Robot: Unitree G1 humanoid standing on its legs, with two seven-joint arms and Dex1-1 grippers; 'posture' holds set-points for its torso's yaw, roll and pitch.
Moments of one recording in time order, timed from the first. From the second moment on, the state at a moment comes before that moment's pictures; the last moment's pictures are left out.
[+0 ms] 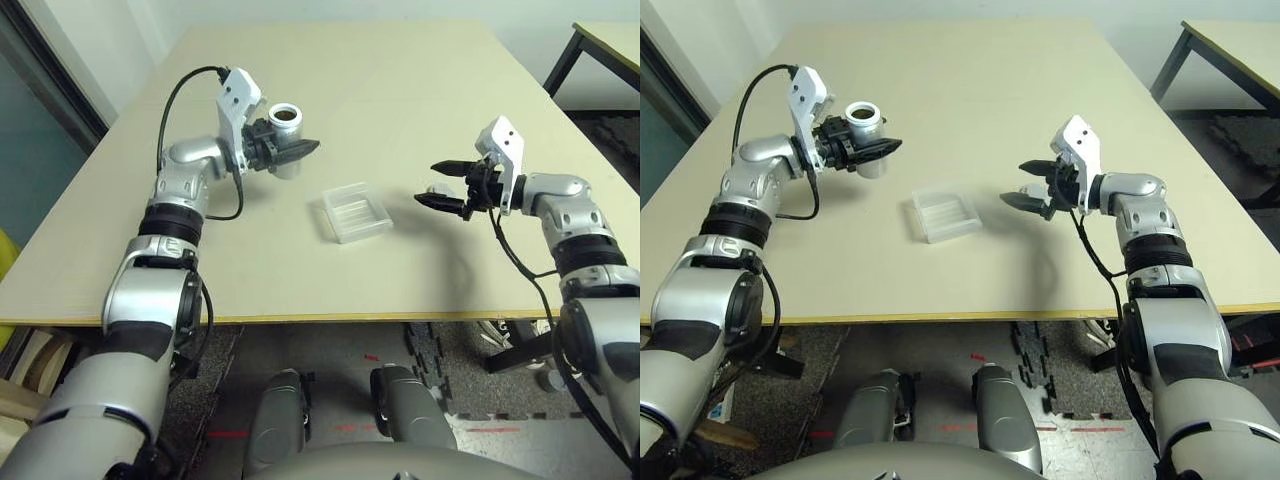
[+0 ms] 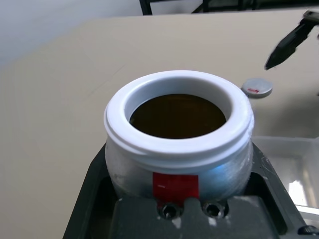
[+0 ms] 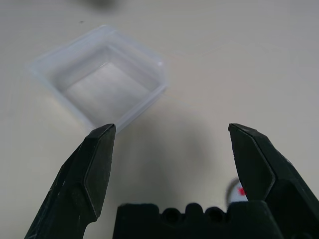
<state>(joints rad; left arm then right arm) -1.07 0.41 -0.02 0.96 -0.11 -0.05 -1.03 -0.82 -0.54 0.00 0.86 0.10 0.01 1.24</state>
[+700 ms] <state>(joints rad) -1.29 0.36 -0.39 1.19 0.37 -0.58 -0.85 -0.80 -0.50 0.02 0.86 0.10 0.01 1.23</state>
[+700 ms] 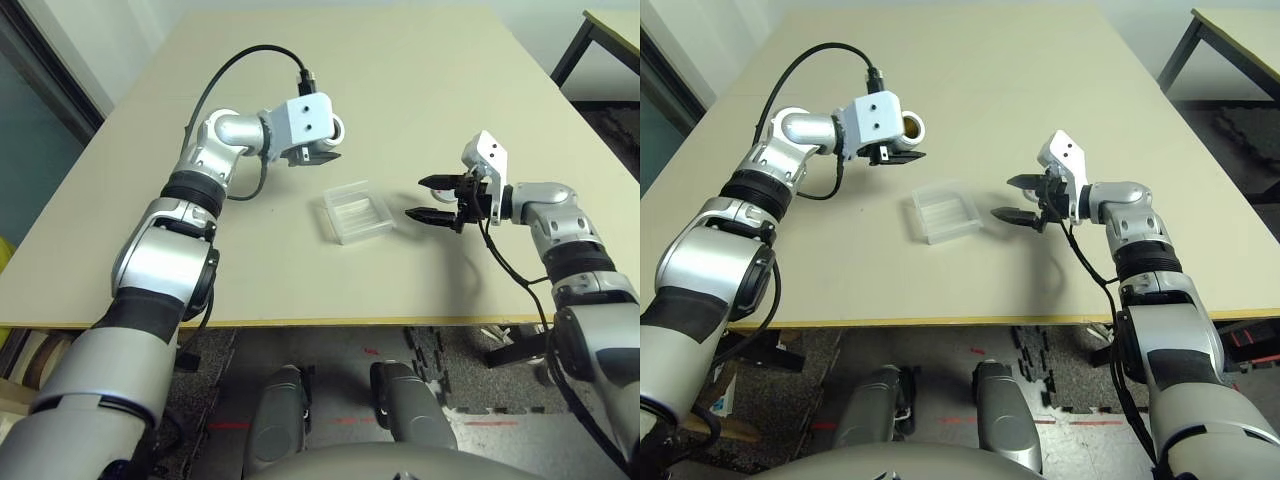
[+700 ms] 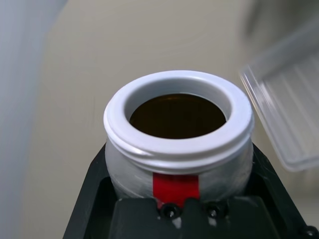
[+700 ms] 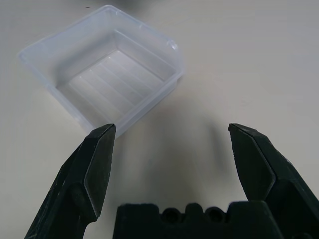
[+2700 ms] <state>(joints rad) -1.38 0.28 -0.02 1.28 0.14 -0.09 -0.93 -0.82 -0.51 0.03 0.83 0.15 -0.01 1.28</state>
